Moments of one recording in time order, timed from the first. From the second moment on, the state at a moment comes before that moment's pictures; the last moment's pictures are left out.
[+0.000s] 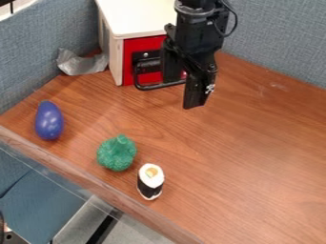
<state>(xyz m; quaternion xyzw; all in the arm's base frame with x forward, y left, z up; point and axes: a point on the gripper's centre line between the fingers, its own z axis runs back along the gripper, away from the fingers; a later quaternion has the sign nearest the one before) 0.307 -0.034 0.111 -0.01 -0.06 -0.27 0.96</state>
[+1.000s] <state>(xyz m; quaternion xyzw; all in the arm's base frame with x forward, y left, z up) 0.358 0.005 0.086 0.05 -0.08 -0.26 0.96</state>
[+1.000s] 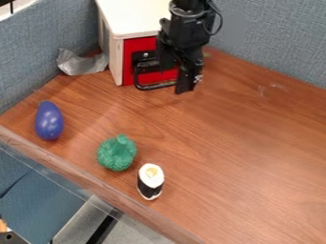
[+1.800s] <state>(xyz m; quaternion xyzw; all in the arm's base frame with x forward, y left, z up) 0.376 0.022 0.057 0.06 -0.05 -0.34 0.94</state>
